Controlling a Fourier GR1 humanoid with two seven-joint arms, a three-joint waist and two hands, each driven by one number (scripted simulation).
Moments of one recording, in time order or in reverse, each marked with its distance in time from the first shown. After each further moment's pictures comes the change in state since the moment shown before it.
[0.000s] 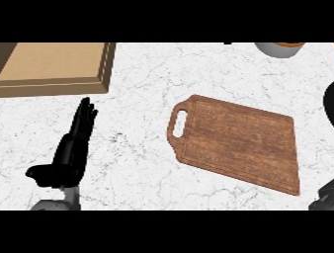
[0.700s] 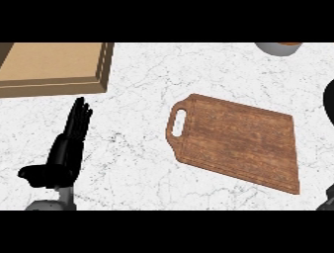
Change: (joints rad) left arm 0.004 0.021 0.019 -0.003 0.020 -0.009 -0.007; right arm 0.051 -0.041 0.146 0.015 -0.145 0.178 -0.082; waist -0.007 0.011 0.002
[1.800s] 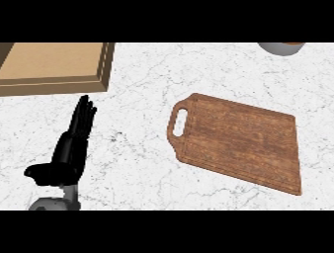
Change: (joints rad) left arm -0.019 -0.011 -0.017 0.008 -0.013 0.013 -0.008; right arm -0.024 -0.291 0.099 0.440 -0.101 0.865 0.111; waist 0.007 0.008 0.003
